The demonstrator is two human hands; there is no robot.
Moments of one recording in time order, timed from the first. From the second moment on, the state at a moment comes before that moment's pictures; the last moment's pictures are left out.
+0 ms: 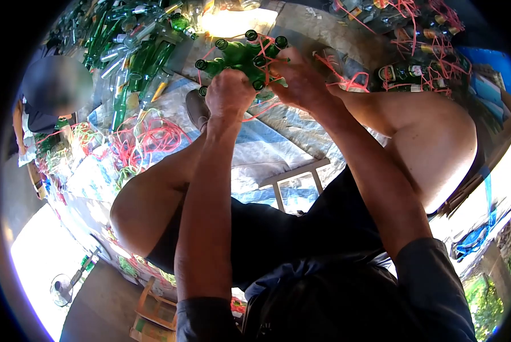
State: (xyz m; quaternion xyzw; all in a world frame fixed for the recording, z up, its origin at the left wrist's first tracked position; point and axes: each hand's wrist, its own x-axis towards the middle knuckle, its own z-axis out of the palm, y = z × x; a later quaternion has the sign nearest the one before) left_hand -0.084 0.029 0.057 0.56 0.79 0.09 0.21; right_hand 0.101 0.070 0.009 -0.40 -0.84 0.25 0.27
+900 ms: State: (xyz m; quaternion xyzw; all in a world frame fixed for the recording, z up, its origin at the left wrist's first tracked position) left_hand -0.033 -0.038 -0.011 0.21 0.78 0.53 0.27; right_hand 0.098 0.077 0.002 -0.42 -0.83 0.25 0.26
